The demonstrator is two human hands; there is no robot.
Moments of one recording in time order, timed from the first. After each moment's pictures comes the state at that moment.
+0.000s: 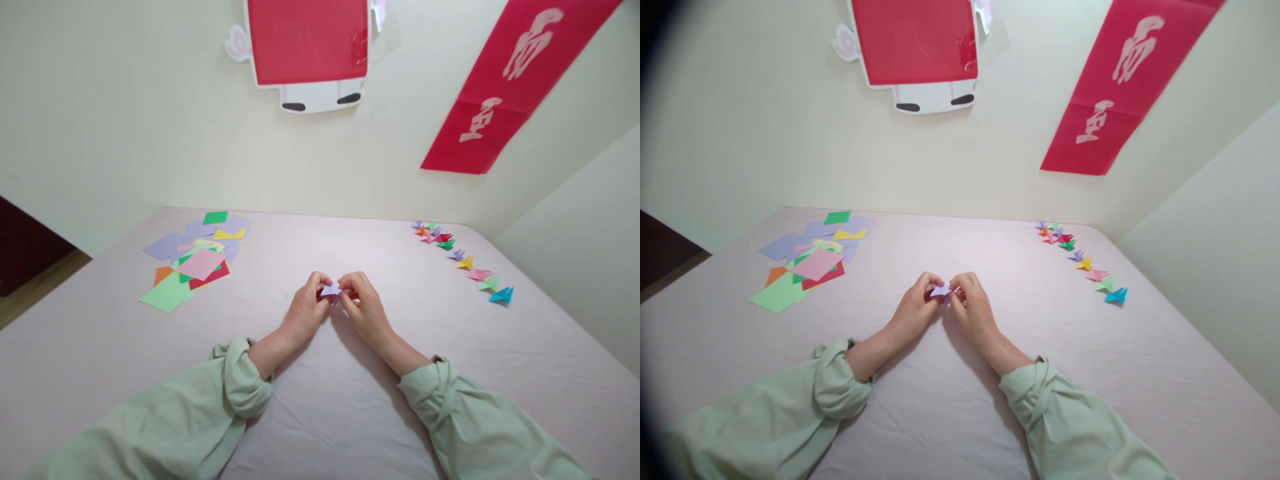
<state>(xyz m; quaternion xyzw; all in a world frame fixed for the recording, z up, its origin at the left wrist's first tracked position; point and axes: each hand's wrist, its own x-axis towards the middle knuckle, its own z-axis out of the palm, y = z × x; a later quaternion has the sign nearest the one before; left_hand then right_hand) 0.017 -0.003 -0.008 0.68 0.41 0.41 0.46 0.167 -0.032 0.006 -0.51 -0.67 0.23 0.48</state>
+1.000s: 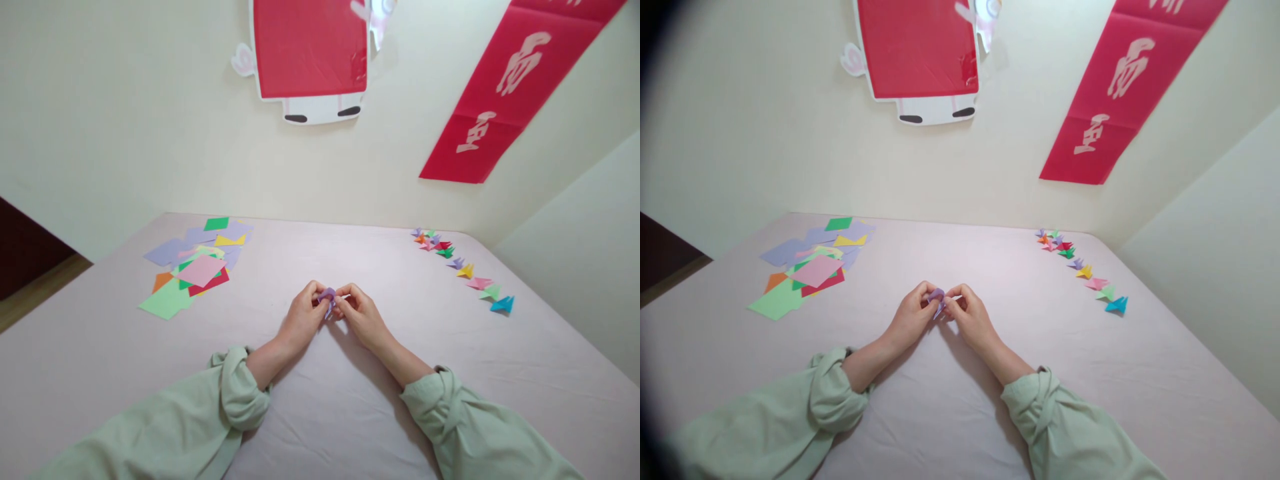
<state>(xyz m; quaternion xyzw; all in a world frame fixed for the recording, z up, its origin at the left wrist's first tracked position) 0.019 -0.003 -0.002 0.61 0.43 0.43 0.51 0.166 -0.025 -0.008 -0.49 -0.54 0.47 0.49</state>
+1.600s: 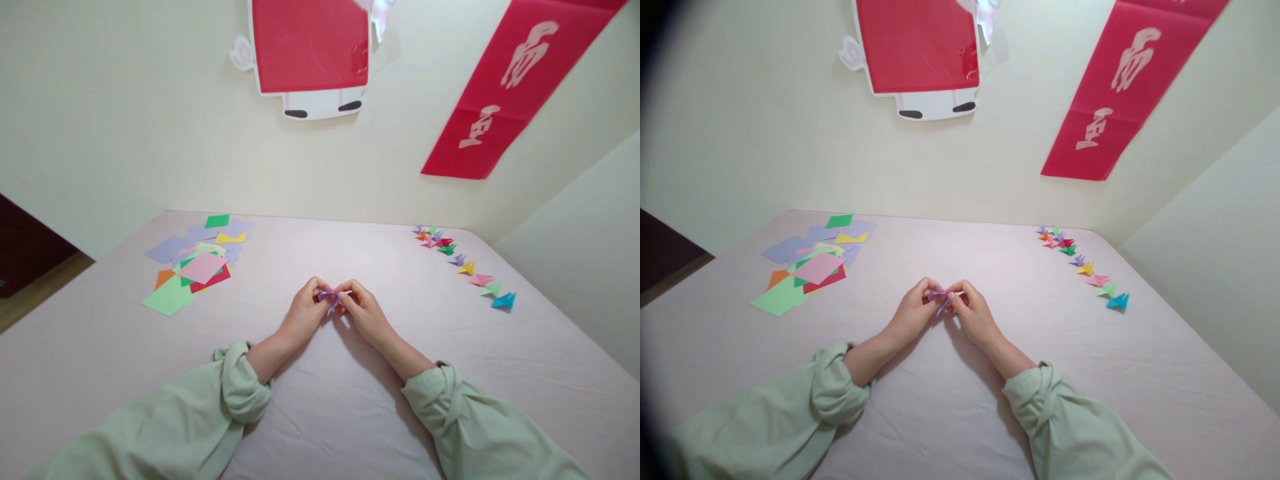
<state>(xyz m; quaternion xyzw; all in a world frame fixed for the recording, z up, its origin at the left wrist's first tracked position) 0.021 -0.003 -0.005 0.59 0.41 0.44 0.54 0.169 -0.024 -0.005 -0.48 -0.57 0.45 0.49</state>
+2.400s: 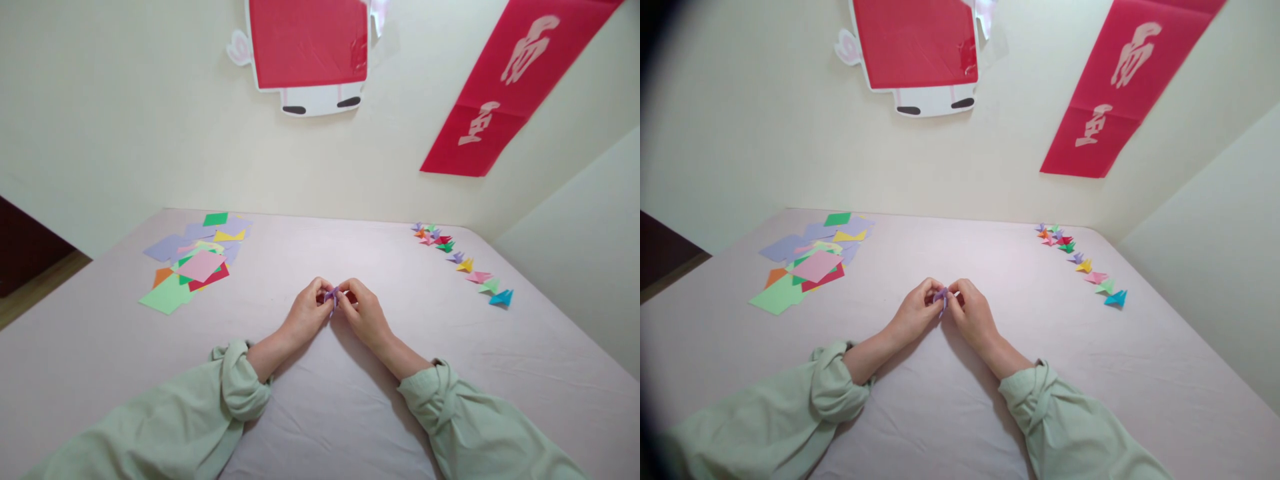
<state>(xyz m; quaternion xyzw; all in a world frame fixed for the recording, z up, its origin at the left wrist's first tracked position) 0.022 -0.005 -0.002 0.63 0.41 0.40 0.52 0.169 -0.034 0.007 -0.55 -0.67 0.25 0.43</state>
